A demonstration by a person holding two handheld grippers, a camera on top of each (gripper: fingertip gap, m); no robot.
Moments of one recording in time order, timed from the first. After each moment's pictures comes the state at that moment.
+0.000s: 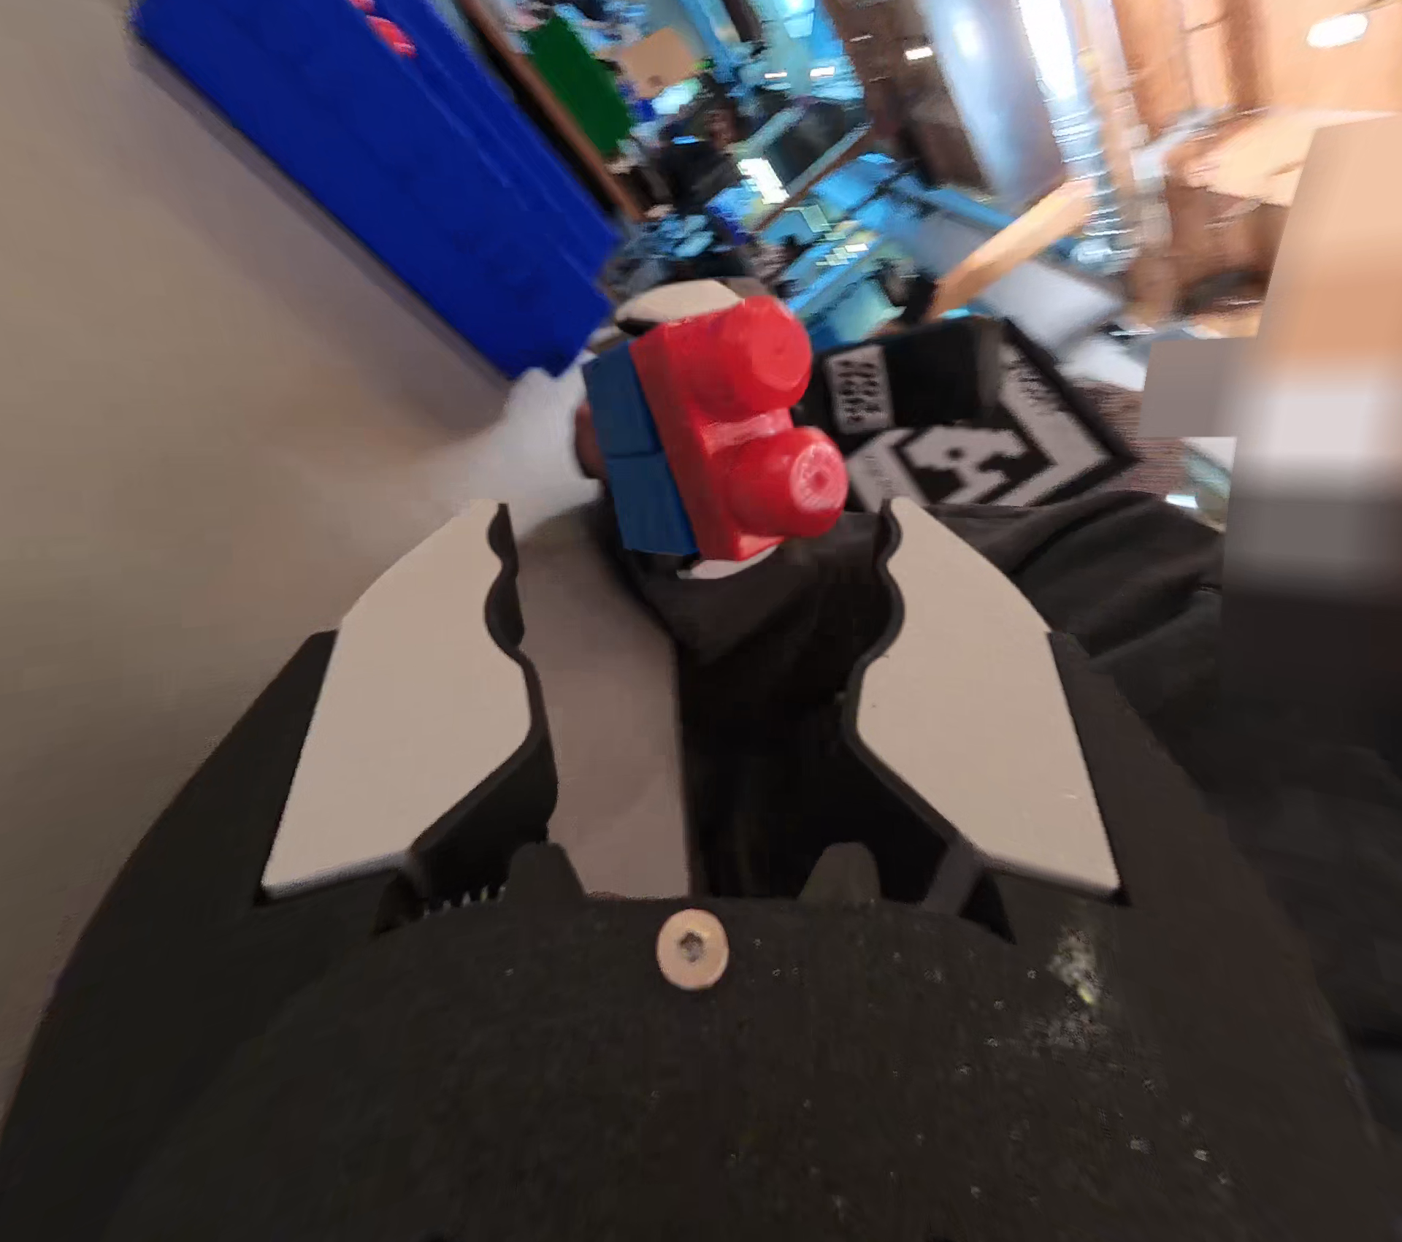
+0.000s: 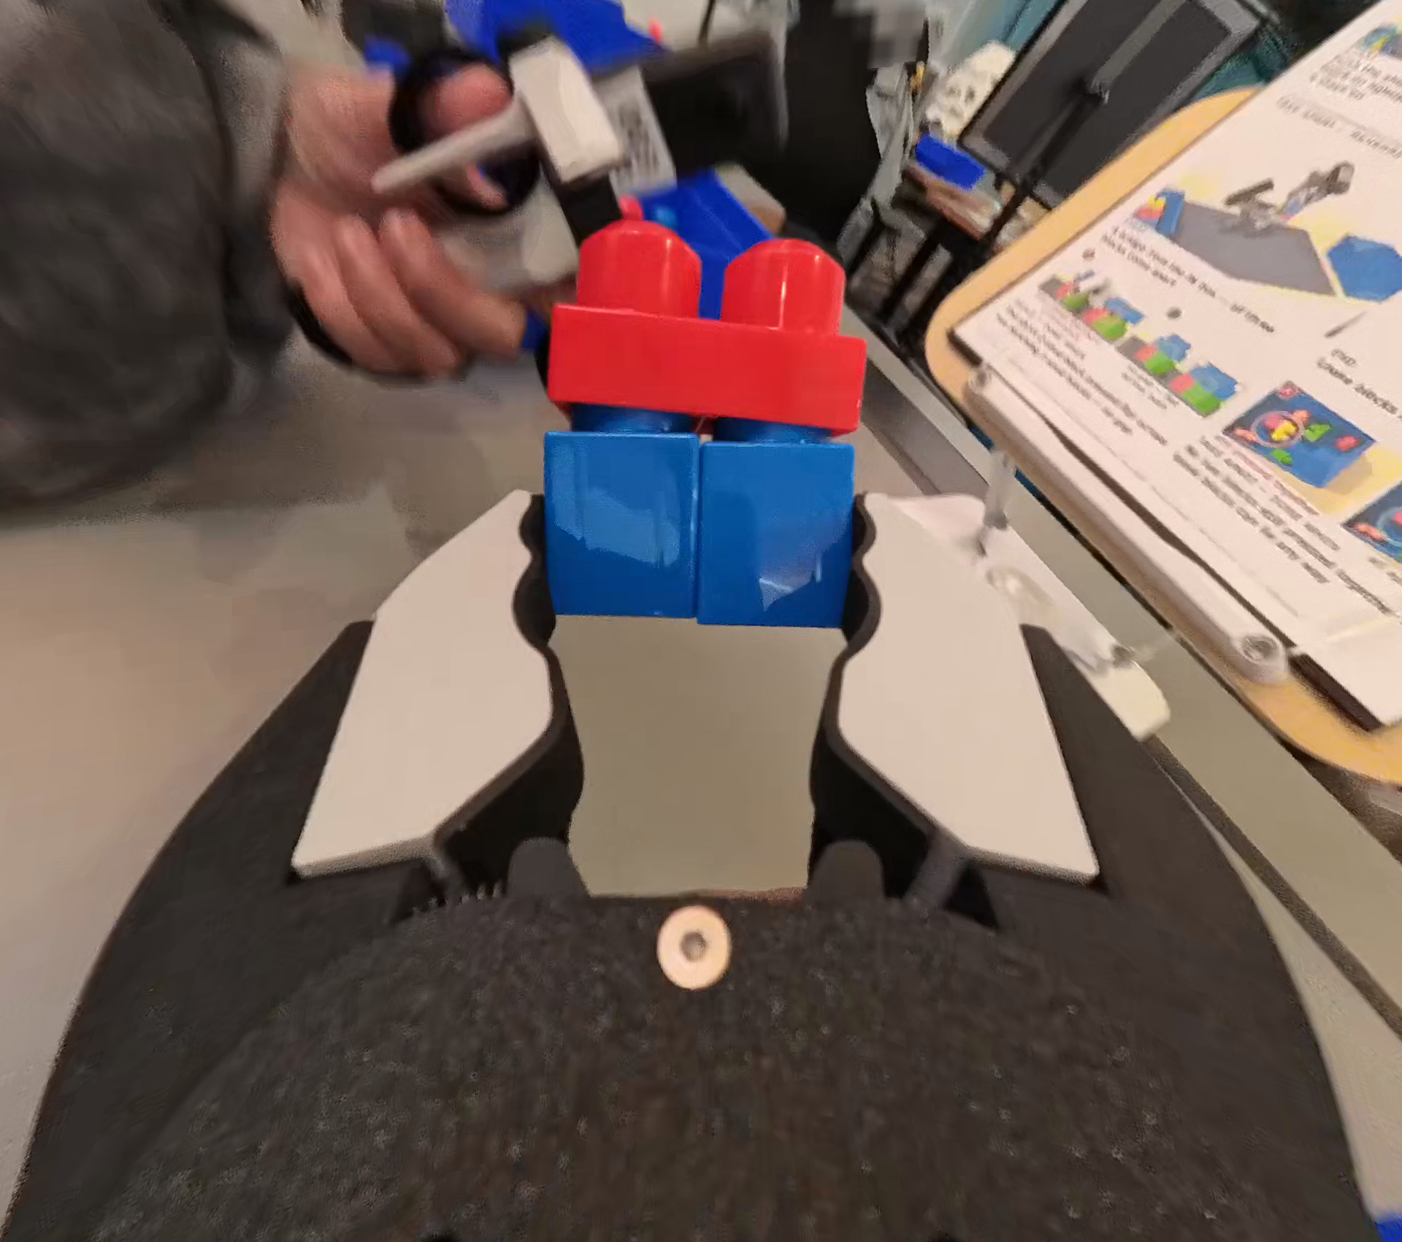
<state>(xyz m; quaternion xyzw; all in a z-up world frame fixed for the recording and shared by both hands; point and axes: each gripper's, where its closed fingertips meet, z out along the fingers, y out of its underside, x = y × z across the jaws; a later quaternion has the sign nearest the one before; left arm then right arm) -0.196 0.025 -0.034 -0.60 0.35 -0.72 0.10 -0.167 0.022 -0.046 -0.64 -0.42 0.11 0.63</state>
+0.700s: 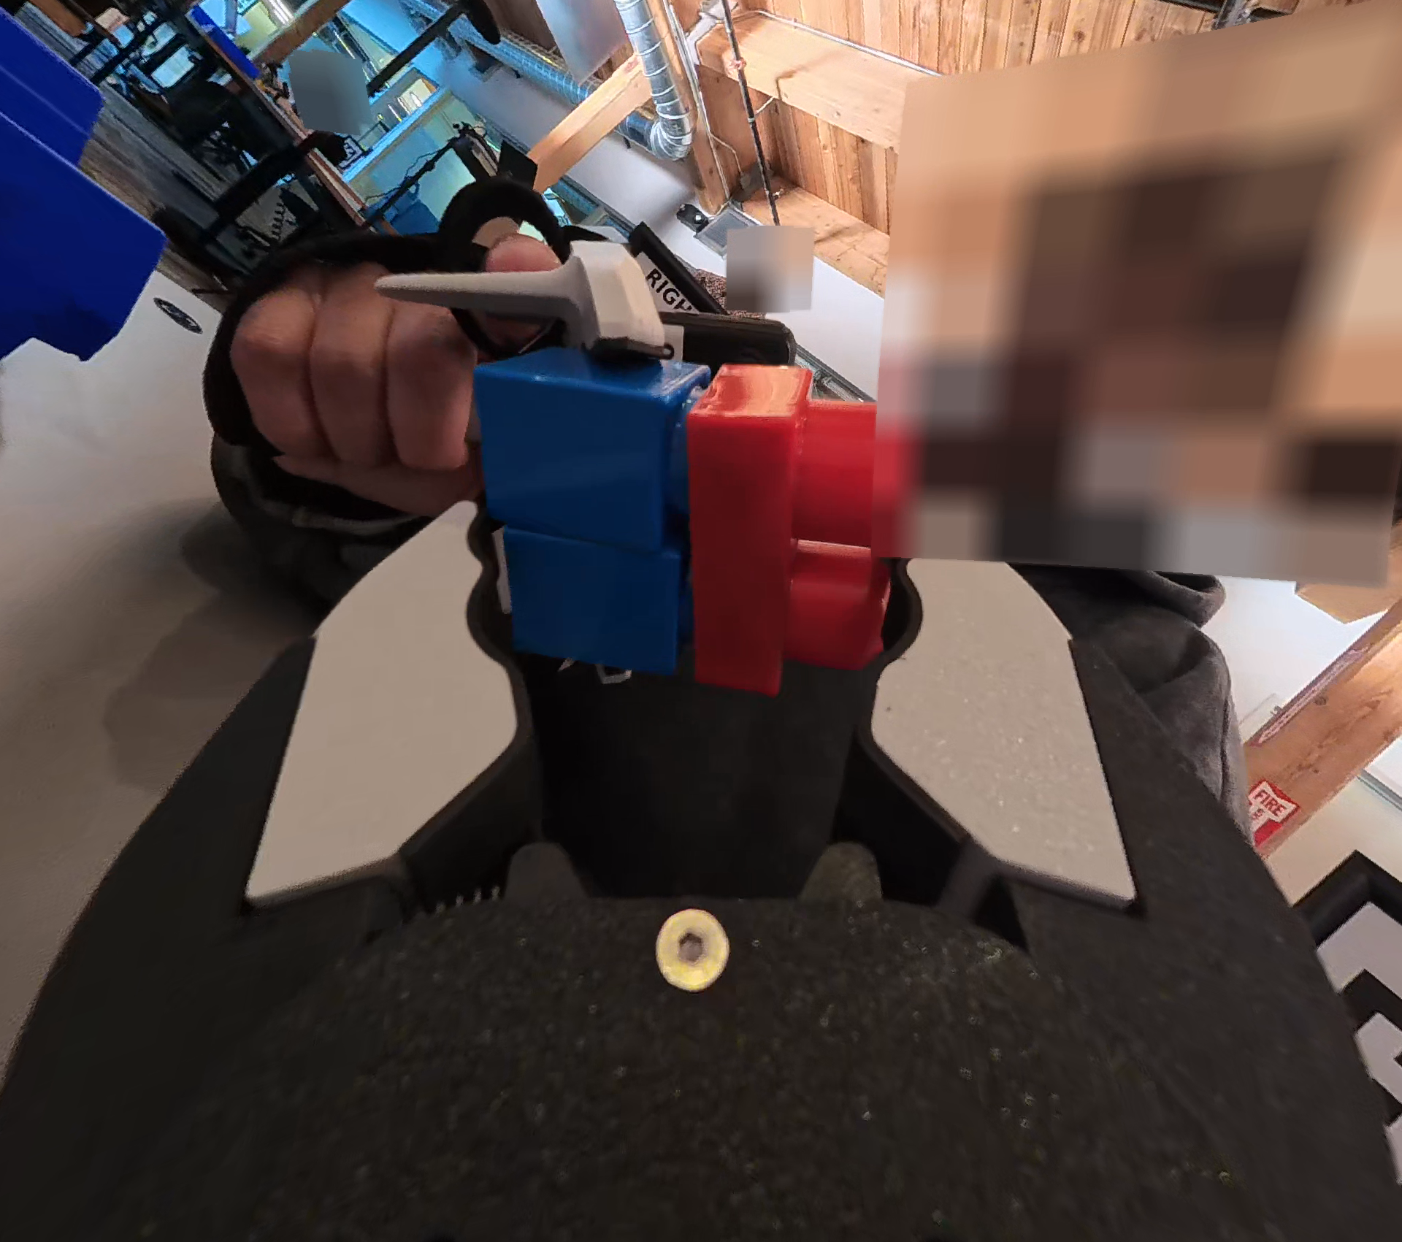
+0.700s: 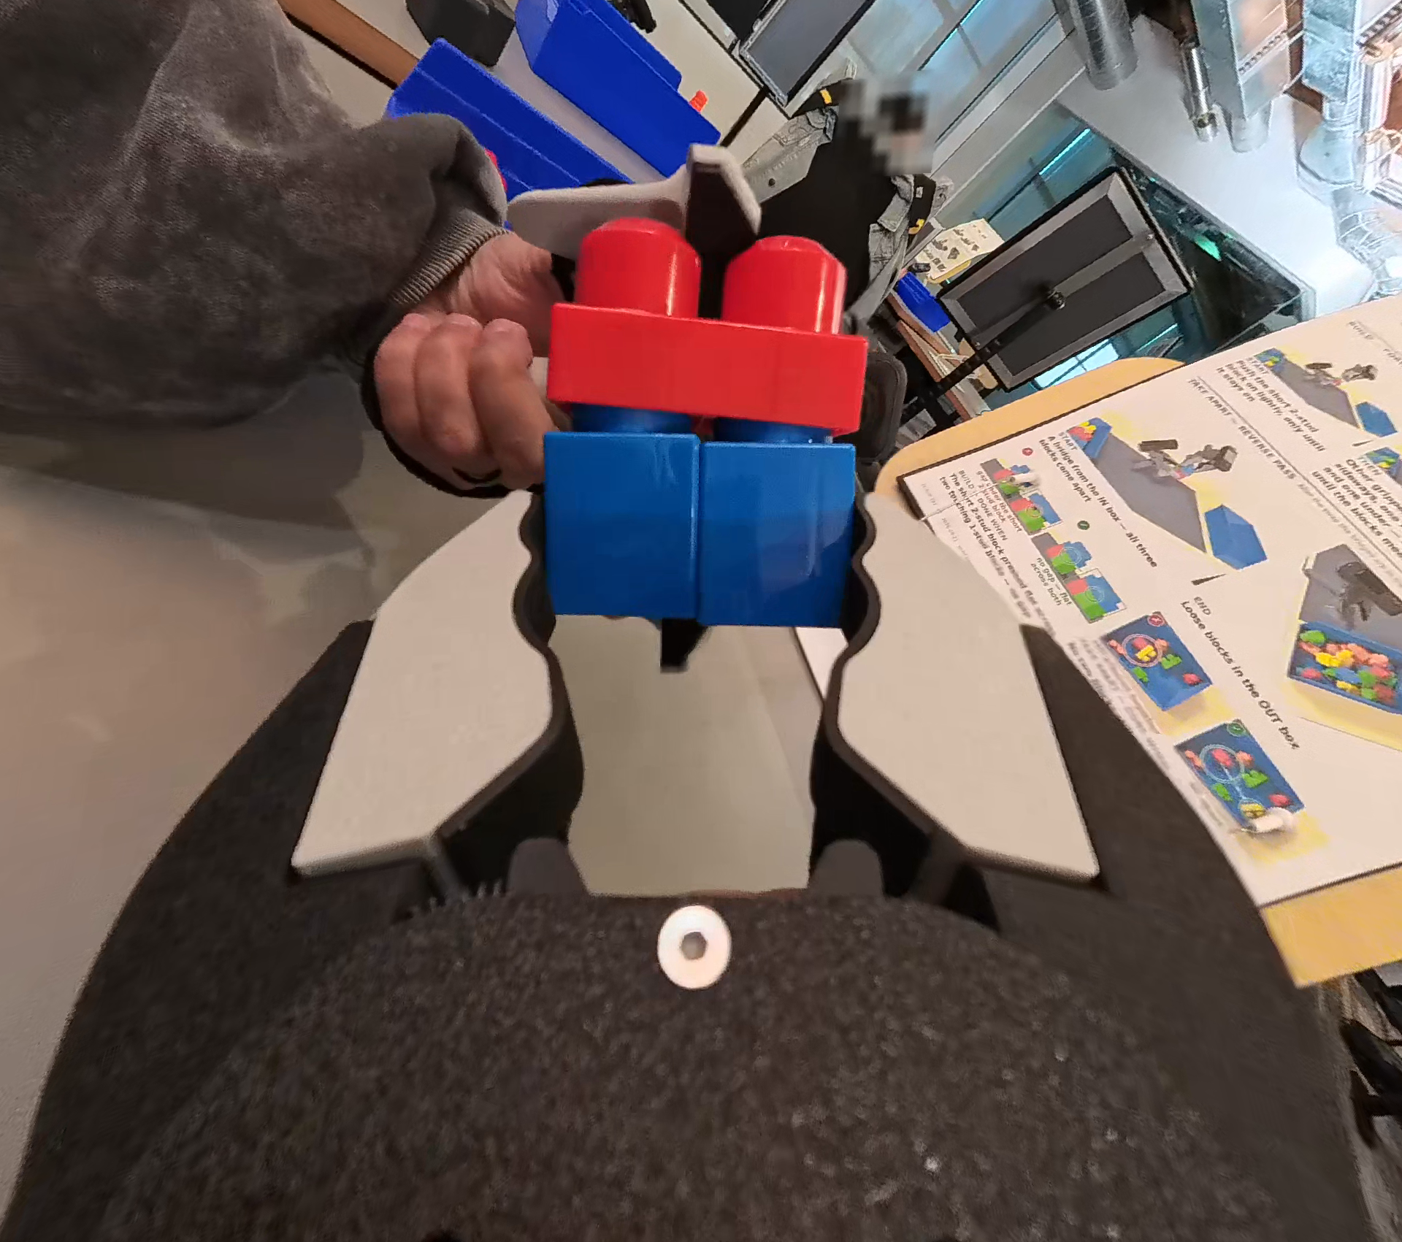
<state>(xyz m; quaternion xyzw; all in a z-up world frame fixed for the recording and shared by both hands) -0.181 -0.005 0.001 -0.40 0.39 -0.82 -0.10 -0.188 0.027 -0.022 -0.55 -0.52 0.03 0.66</state>
